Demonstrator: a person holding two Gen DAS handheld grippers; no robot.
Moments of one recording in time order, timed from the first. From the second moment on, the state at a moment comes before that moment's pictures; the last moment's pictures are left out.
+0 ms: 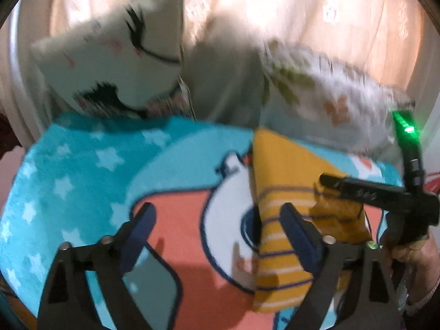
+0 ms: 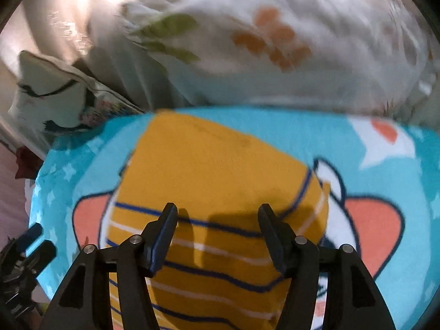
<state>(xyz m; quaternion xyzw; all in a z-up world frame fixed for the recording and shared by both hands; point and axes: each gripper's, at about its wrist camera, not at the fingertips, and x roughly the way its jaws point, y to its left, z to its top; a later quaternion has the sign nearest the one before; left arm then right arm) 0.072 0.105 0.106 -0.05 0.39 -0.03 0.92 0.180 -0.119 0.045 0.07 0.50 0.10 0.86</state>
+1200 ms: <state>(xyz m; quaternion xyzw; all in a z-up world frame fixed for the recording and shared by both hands) 0.108 0.087 0.045 -0.01 0.53 -0.08 0.84 0.067 -0.162 -0.018 0.16 0.57 -0.02 0.81</state>
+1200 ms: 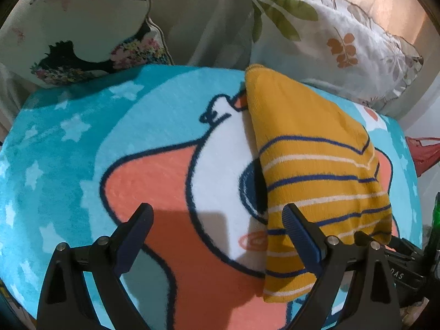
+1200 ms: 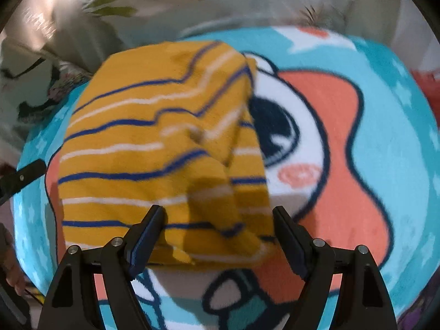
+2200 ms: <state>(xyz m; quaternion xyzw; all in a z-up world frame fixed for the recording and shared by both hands) -0.006 0.022 0.087 -0.01 0.46 -0.03 0.89 0.002 -0.198 -0.017 0.12 0.56 0.07 0.81</state>
